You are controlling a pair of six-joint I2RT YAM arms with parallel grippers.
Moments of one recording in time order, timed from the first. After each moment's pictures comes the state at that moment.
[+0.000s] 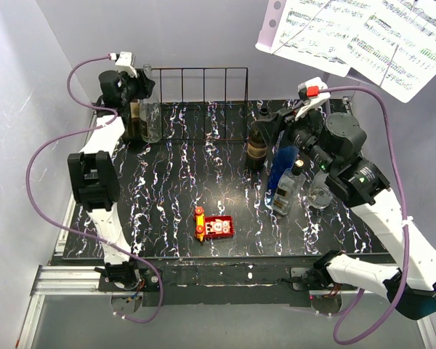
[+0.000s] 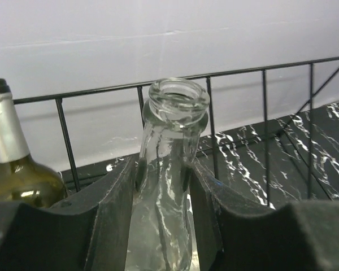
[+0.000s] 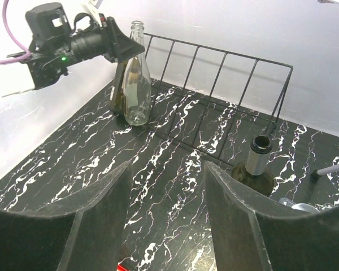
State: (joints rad) left arm 0.04 2.08 1.78 0.22 0.40 -0.08; right arm 0.67 1.05 1.38 -0.33 0.02 0.16
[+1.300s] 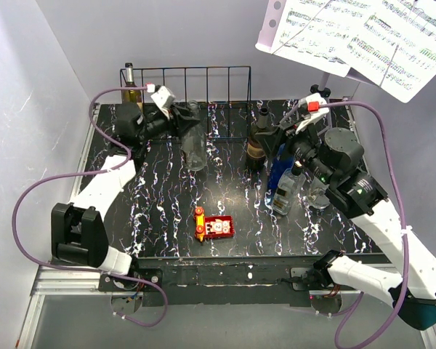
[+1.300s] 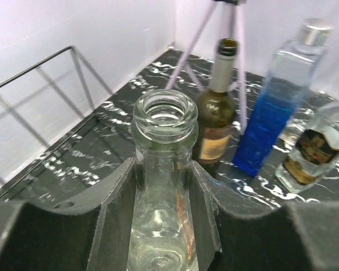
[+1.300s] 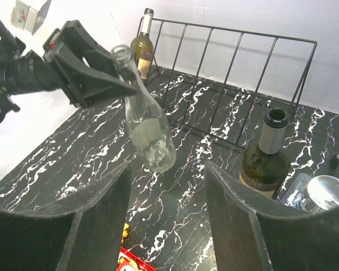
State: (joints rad) left arm -0.19 1.47 1.14 0.38 0.79 -0.02; right arm 0.67 0.96 1.22 -0.27 0.00 0.21
